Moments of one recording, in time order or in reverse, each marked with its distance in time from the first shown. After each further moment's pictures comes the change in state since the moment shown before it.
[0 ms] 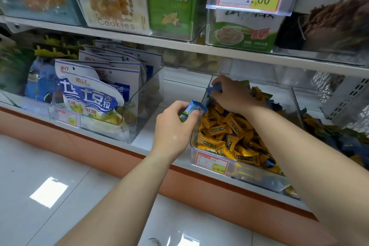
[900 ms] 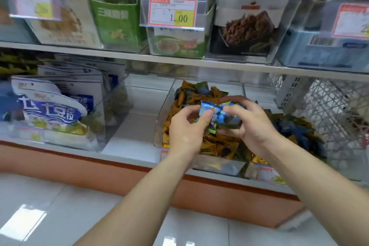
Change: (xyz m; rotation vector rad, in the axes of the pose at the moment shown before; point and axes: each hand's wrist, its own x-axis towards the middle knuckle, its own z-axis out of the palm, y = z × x) left_hand -0.045 0.085 0.081 -0.475 -0.150 -0.129; right_hand -0.165 0.015 -0.075 1.162 0.167 0.363
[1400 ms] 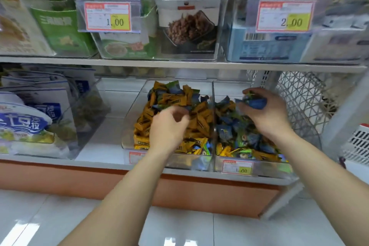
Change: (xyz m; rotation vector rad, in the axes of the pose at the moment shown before) left_hand 0.018 -0.019 0.039 0.628 -0.028 0.153; right_hand 0.006 0.001 -0.136 -0.655 0.386 -0.353
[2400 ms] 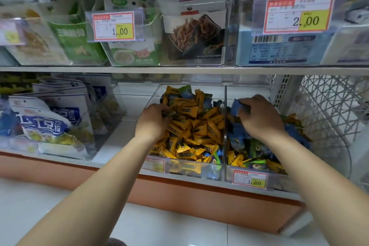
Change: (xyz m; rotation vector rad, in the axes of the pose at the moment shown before) left_hand 0.052 -0.043 -0.038 0.427 -0.077 -0.017; right_hand 0.024 0.010 0.038 -0.445 -0.228 -0.085
